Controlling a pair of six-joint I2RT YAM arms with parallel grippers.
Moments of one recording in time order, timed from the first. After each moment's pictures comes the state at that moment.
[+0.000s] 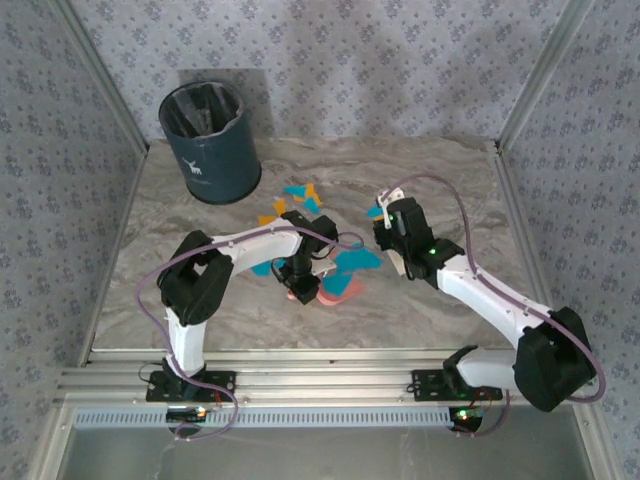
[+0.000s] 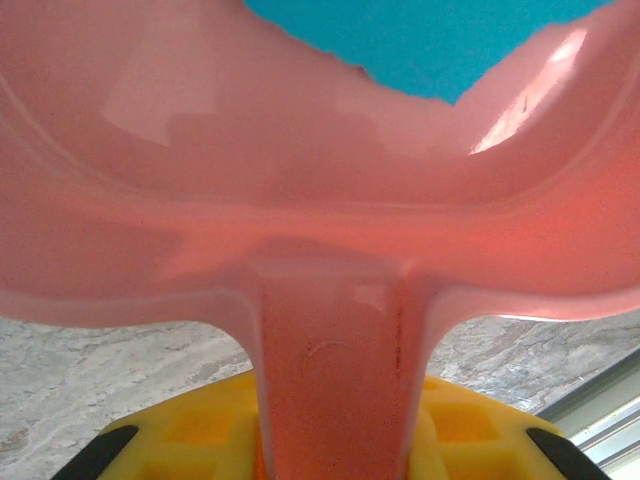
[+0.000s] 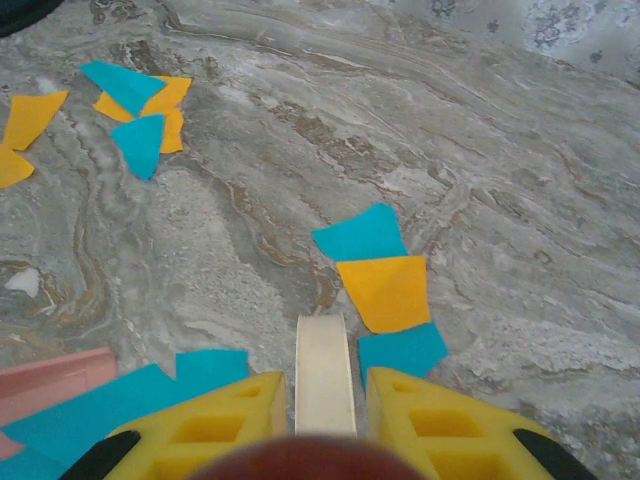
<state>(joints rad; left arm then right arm) -0.83 1.94 1.40 -1.15 0.13 0.07 0.54 1.25 0.84 -0.21 0.26 0.03</state>
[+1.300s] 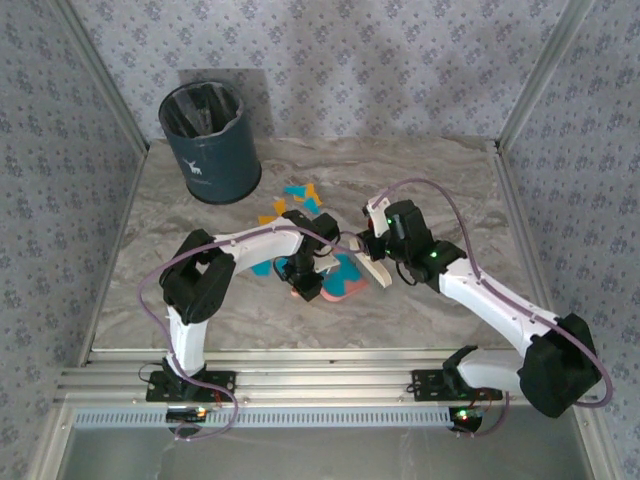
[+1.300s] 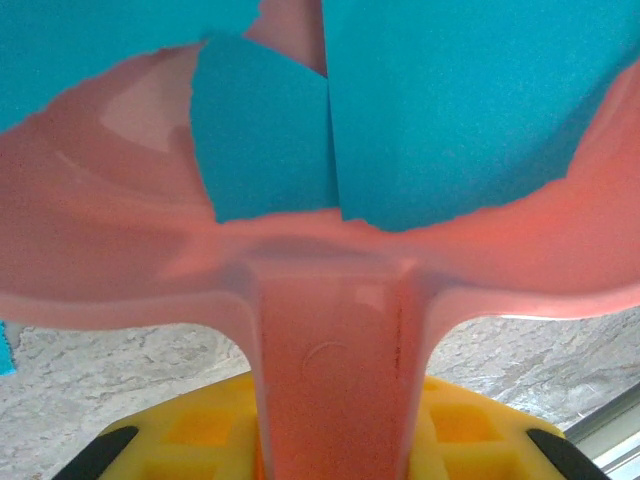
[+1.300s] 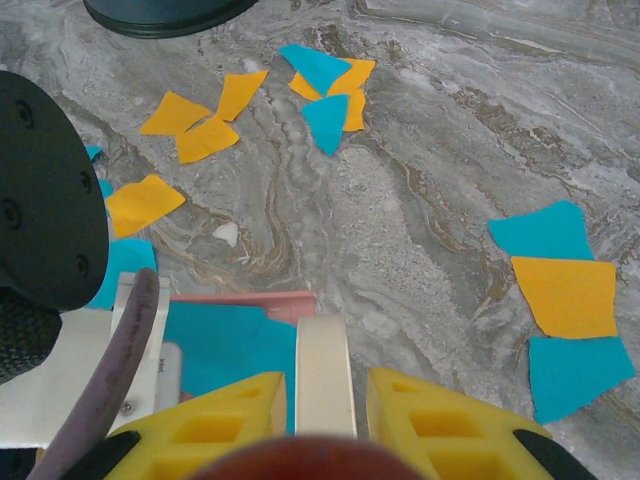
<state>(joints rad) -0.83 1.95 1.42 -1.10 0.13 0.07 0.58 1.20 0.85 -0.28 -0.02 0.07</state>
